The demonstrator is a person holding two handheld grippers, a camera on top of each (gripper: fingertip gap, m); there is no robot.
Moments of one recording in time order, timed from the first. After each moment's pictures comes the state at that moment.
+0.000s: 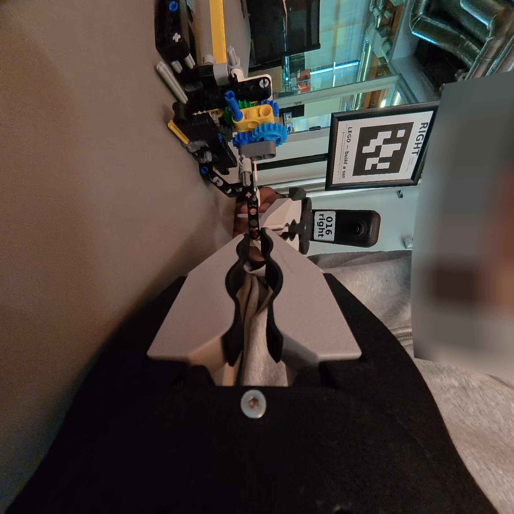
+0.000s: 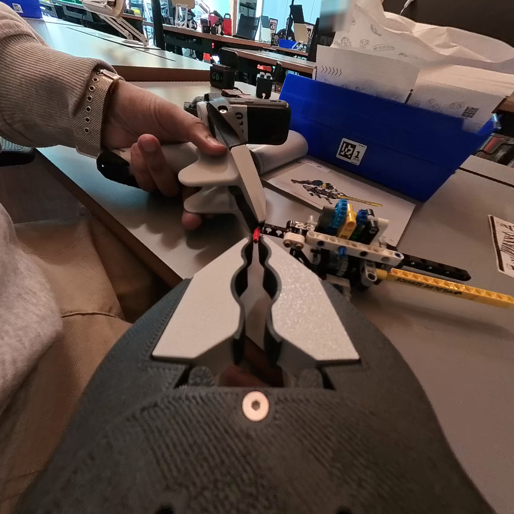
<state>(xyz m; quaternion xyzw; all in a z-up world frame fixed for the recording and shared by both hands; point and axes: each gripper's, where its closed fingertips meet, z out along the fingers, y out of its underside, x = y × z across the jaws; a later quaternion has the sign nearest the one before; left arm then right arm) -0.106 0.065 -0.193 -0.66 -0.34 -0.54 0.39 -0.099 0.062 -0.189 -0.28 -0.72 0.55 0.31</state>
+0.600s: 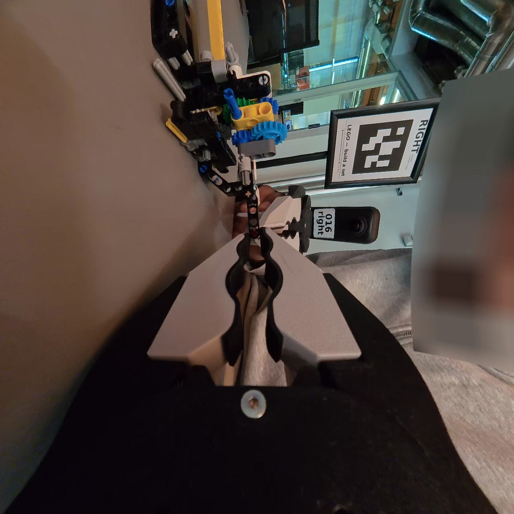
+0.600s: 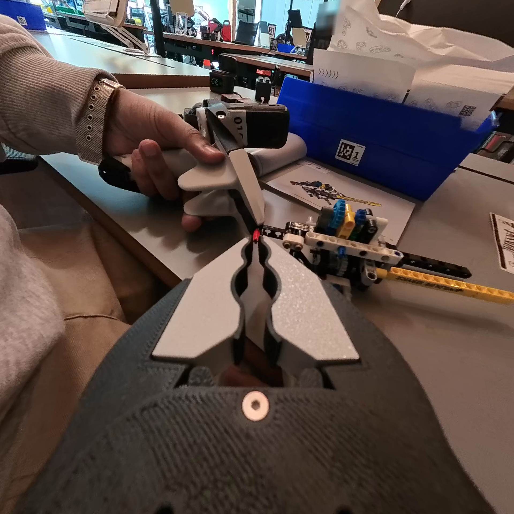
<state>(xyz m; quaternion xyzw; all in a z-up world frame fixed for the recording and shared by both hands) -0.104 0.066 -0.193 -0.66 -0.34 -0.54 0.39 -0.100 0.063 -0.187 -0.29 -0.72 0.55 0.30</state>
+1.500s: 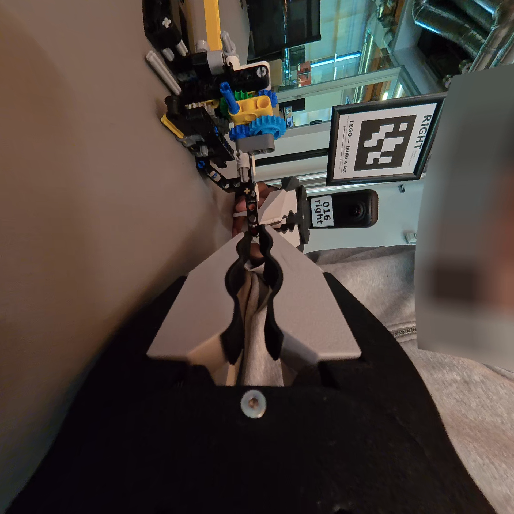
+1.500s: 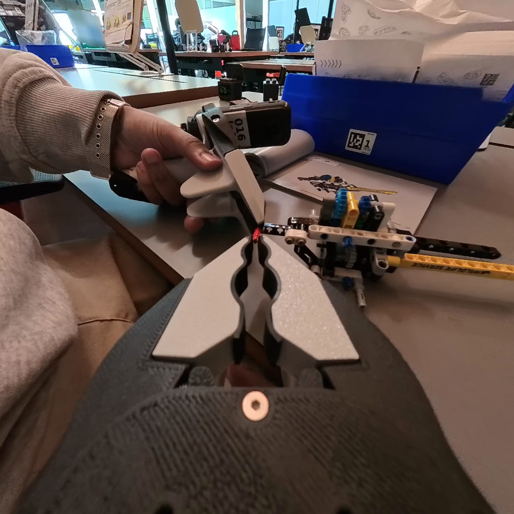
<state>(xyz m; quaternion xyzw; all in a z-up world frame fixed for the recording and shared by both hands) -0.102 0.066 -0.193 -0.67 -0.33 -0.54 0.39 -0.102 0.066 -0.191 -0.31 -0.71 0.58 0.26</state>
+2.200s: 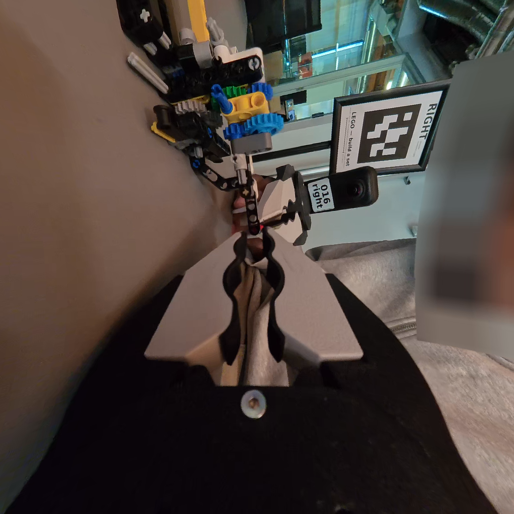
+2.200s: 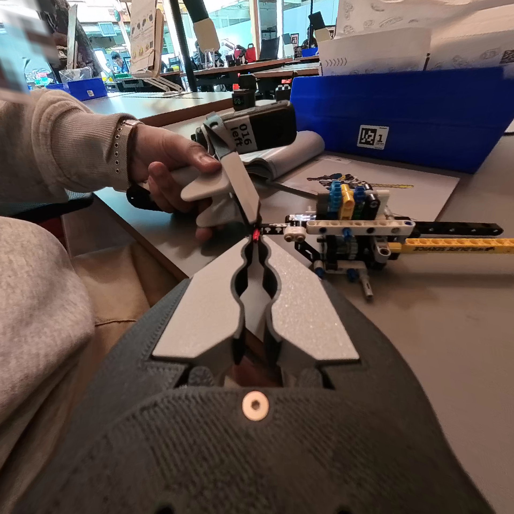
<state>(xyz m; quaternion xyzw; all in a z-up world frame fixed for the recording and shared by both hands) -0.099 0.066 -0.193 -0.68 -0.32 -0.54 0.39 -0.101 0.069 -0.189 -0.32 -0.69 0.61 0.21</state>
